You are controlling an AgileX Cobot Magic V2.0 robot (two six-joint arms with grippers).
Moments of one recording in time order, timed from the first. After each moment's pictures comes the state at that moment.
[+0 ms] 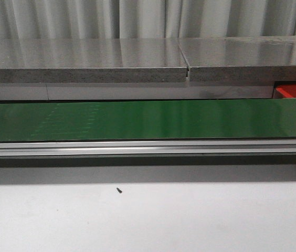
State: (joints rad) left arm 0.45 1.79 -1.62 -0.26 1.02 -0.03; right arm -0.06 0.47 -0.39 0.32 0.43 -0.39
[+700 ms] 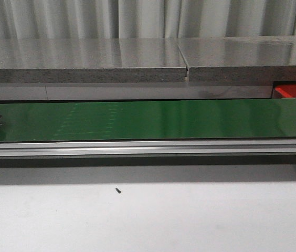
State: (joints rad) left arm 0.37 1.78 -1.49 -0.27 1.02 -0.01; right arm -0.06 0.47 -0.39 0.32 0.43 -0.39
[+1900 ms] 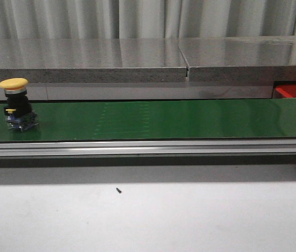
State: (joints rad) left arm -0.10 0.97 -1.01 -0.17 0.70 0.18; right arm -0.06 0.47 -0.40 0.34 0.49 -0.39
